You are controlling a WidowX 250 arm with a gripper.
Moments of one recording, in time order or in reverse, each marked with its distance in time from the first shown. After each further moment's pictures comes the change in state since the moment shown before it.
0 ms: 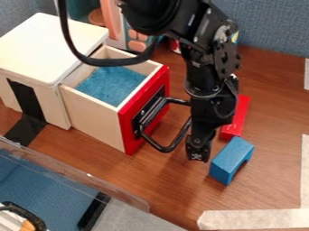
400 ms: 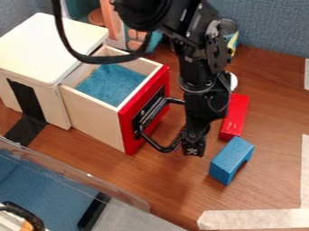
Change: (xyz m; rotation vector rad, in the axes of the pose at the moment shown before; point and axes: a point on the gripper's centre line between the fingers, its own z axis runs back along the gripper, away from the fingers) arm -0.006 0.003 0.001 -0.001 -0.005 0.023
